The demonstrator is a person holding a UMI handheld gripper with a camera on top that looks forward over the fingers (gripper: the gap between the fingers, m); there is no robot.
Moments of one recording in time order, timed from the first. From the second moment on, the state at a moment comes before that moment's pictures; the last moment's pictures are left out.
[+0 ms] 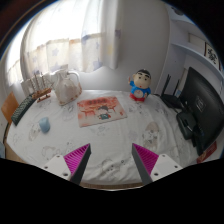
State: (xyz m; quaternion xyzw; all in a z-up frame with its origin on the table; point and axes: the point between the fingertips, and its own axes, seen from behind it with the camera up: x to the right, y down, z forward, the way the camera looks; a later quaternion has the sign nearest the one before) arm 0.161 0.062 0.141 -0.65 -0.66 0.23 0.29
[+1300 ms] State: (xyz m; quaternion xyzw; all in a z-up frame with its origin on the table) arm 0.021 -0.283 -0.004 -0.61 -0.66 0.33 0.29
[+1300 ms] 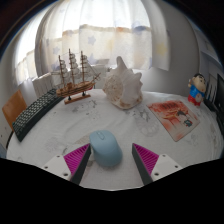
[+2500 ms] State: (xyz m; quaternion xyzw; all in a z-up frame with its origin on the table) arm -0.163 -0.010 0.030 -0.60 -0.67 0.32 0.31
